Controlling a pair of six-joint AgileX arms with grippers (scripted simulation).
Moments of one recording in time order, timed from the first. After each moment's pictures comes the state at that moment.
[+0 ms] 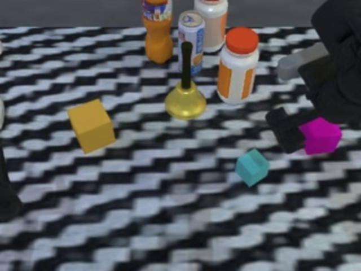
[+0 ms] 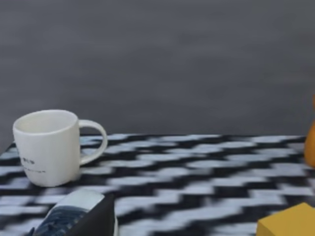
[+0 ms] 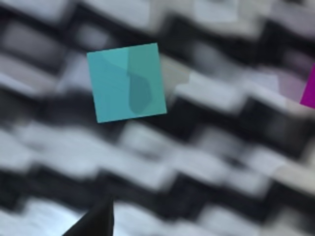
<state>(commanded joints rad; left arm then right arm) 0.00 0.00 0.00 0.00 0.00 0.00 0.40 1.65 1.25 -0.87 0.00 -0.06</state>
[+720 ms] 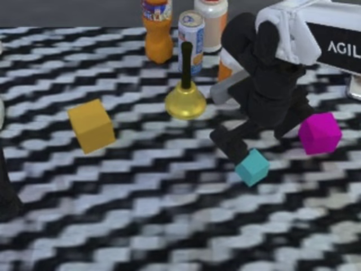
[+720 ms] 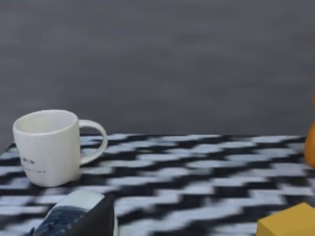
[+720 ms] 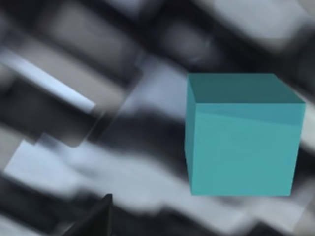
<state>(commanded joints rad) 0.00 0.00 0.00 0.00 0.00 0.00 0.53 2.13 1.67 -1.12 0.00 -0.07</state>
